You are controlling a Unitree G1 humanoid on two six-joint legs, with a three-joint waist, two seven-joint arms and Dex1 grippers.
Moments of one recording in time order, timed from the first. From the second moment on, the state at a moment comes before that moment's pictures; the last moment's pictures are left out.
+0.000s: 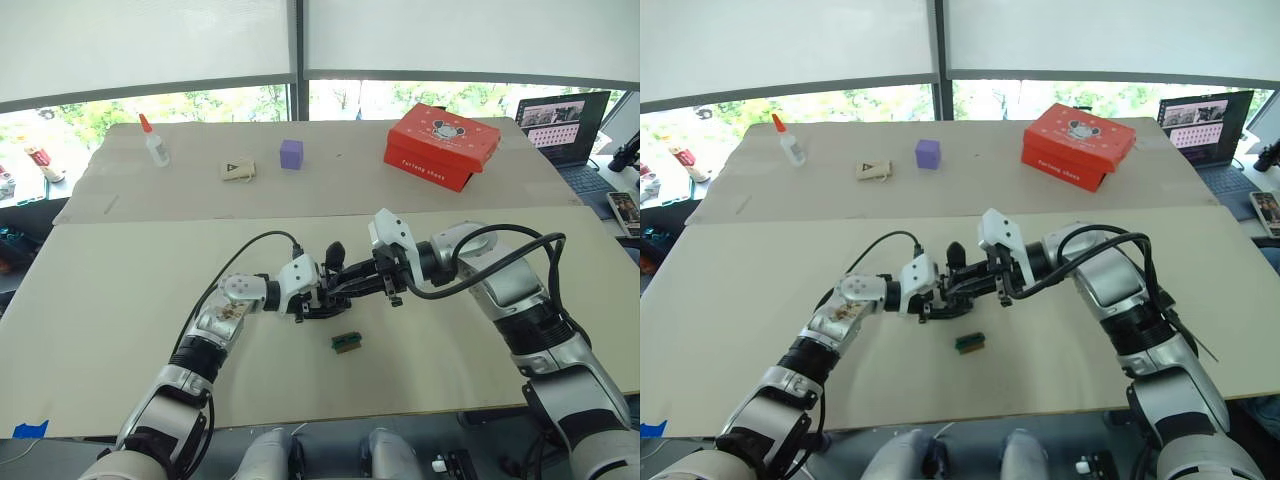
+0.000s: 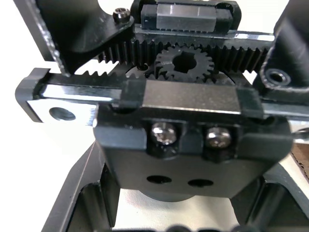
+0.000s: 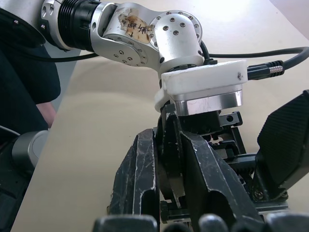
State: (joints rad) left arm -0.59 0.32 -0.29 0.47 -0.08 -0.02 -1.08; right arm -0.73 -0.61 0.38 0.08 0.33 0.47 1.28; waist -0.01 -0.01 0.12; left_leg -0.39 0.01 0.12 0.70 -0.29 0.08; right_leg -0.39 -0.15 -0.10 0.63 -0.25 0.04
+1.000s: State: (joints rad) left arm -0.33 0.61 -0.14 0.05 -0.27 0.29 -1.18; right arm -0.74 -1.16 0.21 0.11 0.29 0.81 1.38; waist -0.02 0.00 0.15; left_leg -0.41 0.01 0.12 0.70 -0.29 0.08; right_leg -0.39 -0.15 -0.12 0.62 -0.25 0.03
